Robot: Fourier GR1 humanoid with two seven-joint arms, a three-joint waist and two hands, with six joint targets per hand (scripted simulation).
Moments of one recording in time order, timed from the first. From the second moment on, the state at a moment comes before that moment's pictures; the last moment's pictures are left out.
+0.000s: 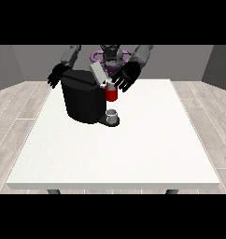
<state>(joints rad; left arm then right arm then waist) -1.18 0.42 0.12 -0.61 -0.67 -0.15 -0.12 -0.33 -0.04 -0.06 -1.36 -0.03 -0.17 -0.07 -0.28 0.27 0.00</state>
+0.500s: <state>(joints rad) -1.17 0.44 0.12 -0.61 -0.68 -0.15 -0.15 -0.33 -0.05 -0.06 -1.36 -0.04 -0.16 -0.09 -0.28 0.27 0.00</state>
